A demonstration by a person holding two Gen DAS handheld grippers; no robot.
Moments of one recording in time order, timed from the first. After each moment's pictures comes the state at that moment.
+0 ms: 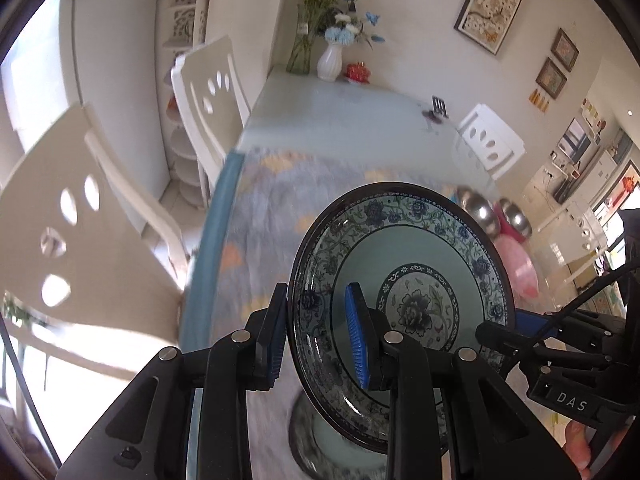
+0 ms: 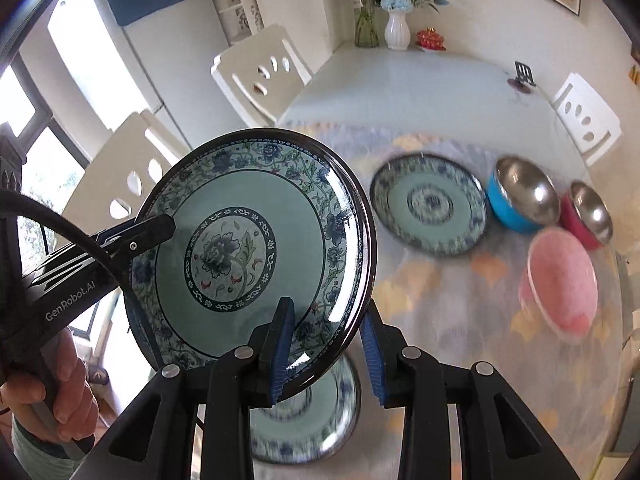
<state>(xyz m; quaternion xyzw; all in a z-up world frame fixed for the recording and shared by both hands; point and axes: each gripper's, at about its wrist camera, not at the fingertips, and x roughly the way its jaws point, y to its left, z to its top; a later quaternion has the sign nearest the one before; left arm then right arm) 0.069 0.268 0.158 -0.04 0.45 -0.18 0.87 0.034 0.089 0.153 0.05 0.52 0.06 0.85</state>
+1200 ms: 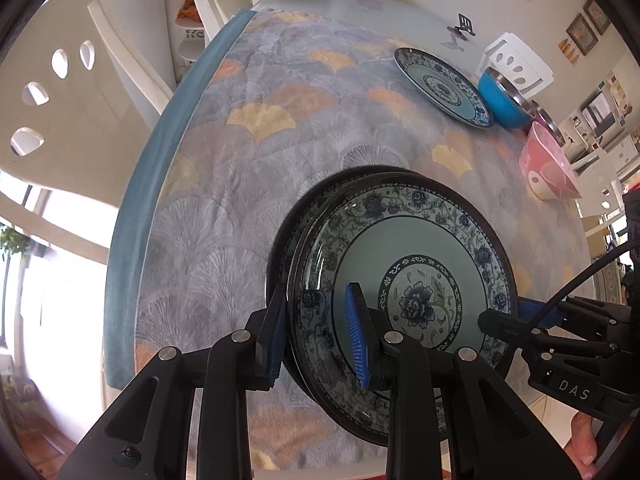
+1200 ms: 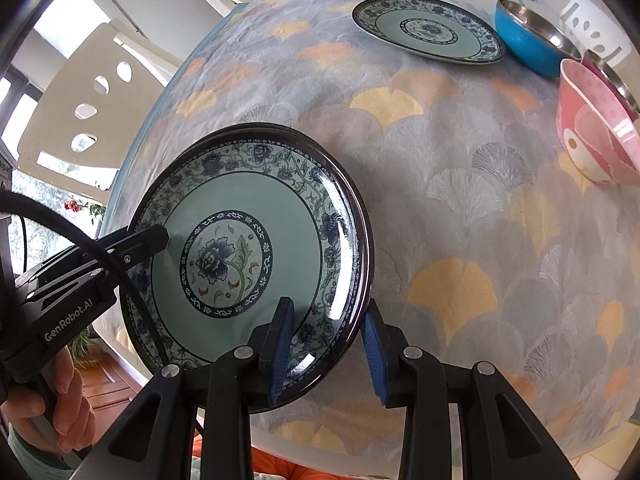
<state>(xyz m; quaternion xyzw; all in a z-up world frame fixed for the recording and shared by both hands) 0.005 0.264 0.041 -0.03 0.56 -0.16 0.81 -0.028 0.080 0.028 0.07 0.63 0.06 0.77</state>
